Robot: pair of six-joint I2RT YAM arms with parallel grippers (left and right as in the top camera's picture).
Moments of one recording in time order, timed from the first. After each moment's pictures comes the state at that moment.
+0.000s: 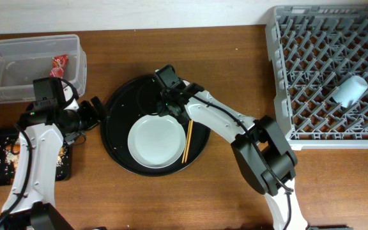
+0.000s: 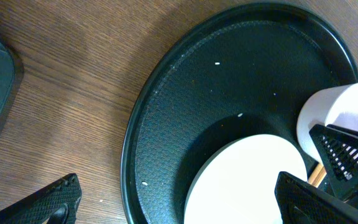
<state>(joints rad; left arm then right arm) 0.21 1.52 1.14 -0.80 0.24 -0.36 0.66 2.21 1.69 -0.52 0.02 0.31</state>
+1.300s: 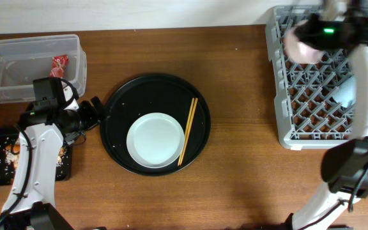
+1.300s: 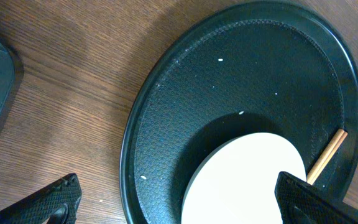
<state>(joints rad) 0.21 1.52 1.14 -0.80 0.24 -0.36 -0.29 1.99 2.11 -1.01 -0.59 0.17</state>
